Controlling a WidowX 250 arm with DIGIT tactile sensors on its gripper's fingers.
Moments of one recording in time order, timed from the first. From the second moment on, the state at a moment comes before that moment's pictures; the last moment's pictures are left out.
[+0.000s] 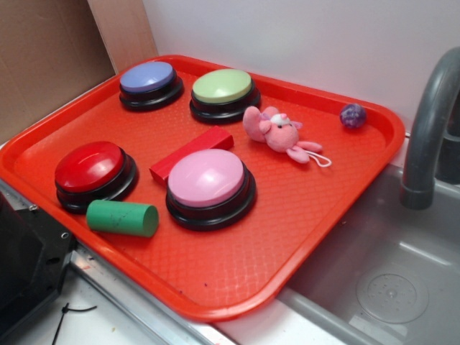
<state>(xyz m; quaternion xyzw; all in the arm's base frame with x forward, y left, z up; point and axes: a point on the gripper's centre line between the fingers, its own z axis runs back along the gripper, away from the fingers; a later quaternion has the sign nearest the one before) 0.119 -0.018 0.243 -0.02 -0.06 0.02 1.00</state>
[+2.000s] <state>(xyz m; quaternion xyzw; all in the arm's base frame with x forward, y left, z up) 0.275 -0.052 0.117 0.00 -0.10 -0.52 0.85</state>
